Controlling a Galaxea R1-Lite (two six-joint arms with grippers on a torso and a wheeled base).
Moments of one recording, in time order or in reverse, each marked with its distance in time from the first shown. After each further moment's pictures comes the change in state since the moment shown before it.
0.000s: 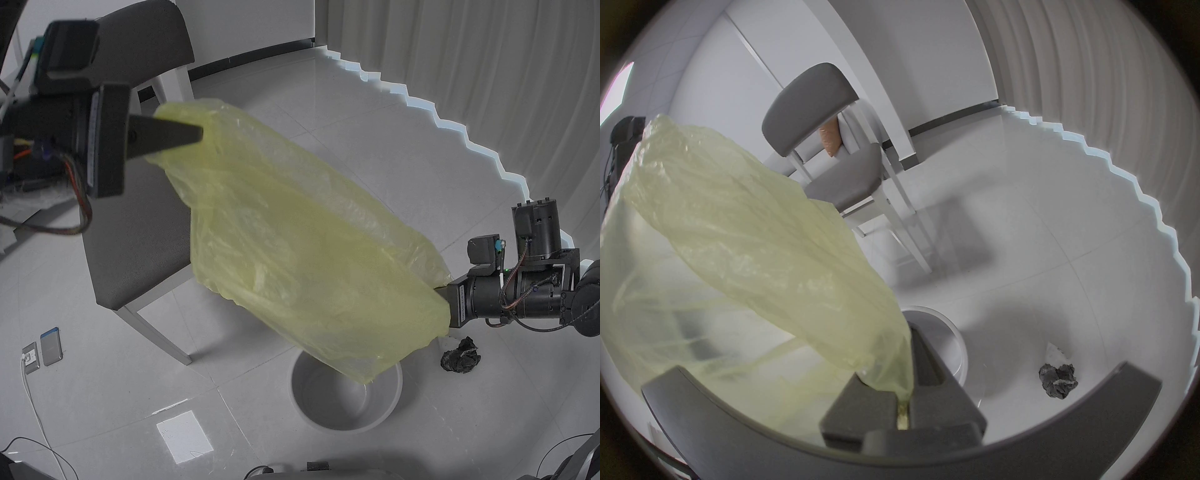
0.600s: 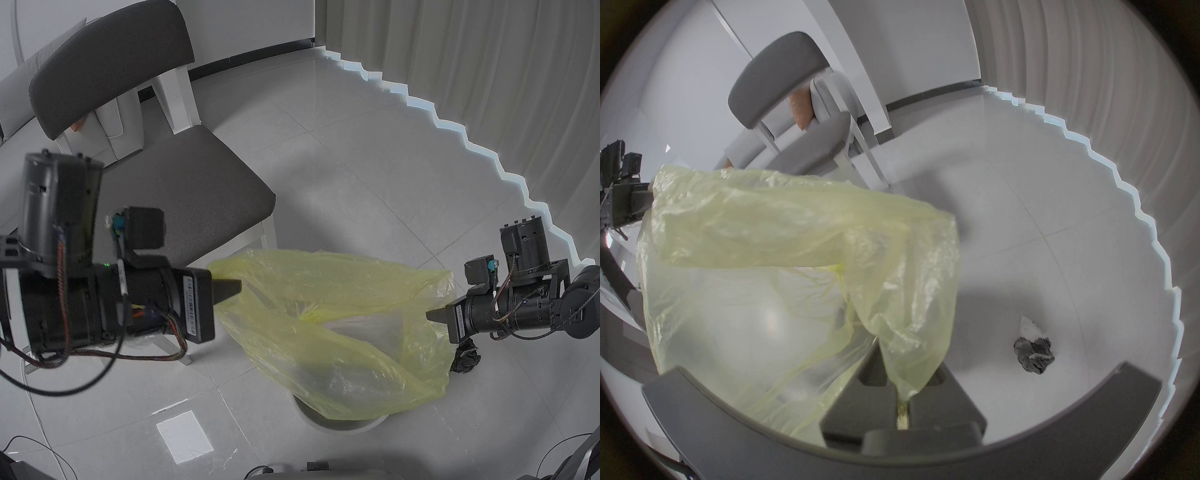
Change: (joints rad) left arm 0.073 0.039 0.550 -0.407 -0.084 -0.277; right arm -0.036 0.053 0.024 0.073 -0.095 -0.048
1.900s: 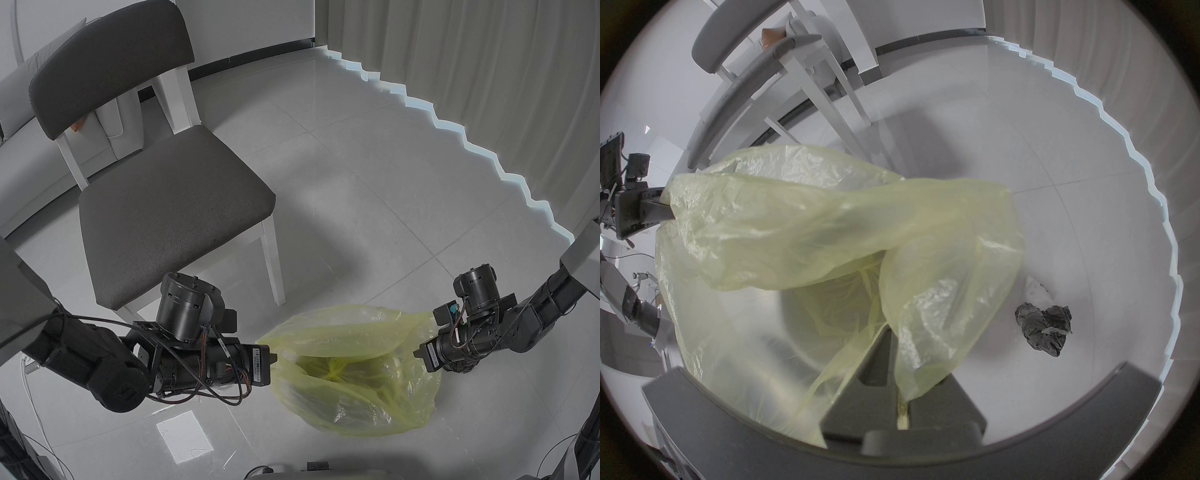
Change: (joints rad) left arm 0.107 0.460 0.270 -0.514 -0.159 -0.111; right arm -0.071 0.355 0.004 -0.115 0.010 -0.097
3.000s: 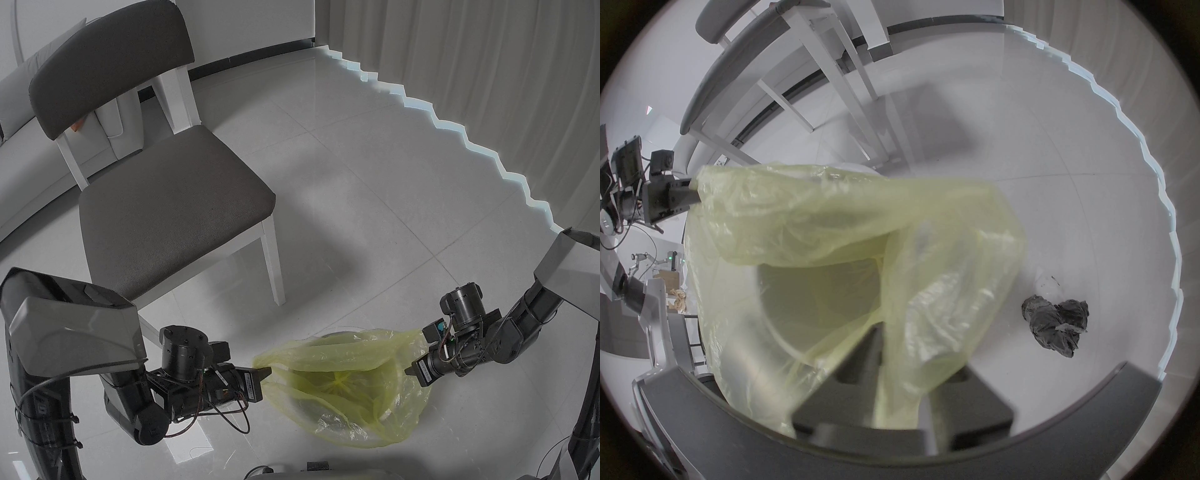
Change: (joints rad) left arm 0.104 0.374 0.260 -0.780 -0.096 -0.004; right arm 0.008 0.121 0.002 -0.045 -0.011 -0.069
